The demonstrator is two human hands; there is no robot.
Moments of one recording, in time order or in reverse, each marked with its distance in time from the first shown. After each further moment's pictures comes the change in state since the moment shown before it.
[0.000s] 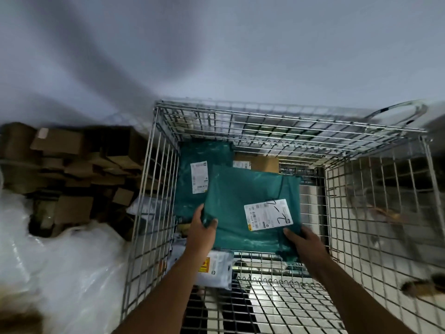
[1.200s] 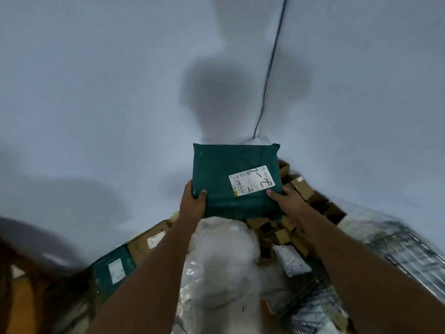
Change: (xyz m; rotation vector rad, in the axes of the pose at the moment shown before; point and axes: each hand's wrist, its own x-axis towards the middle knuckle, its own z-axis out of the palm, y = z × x) left_hand -0.374 -0.111 -0.641 -0.492 0.942 0.226; right_hand -0.479 -0.038 0.591 -0.791 -0.765 -0.685
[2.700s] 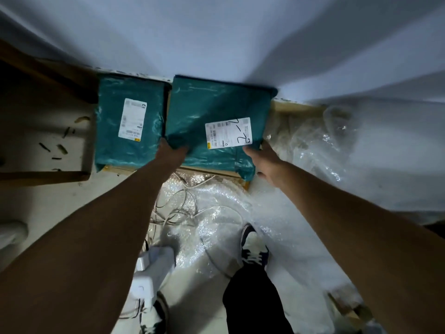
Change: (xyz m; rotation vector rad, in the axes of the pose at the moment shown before) left_hand 0.317 -0.751 -0.126 -0.072 0.495 -0.939; right_hand 0.475 0.433 0.626 -0.591 -0.715 0.392
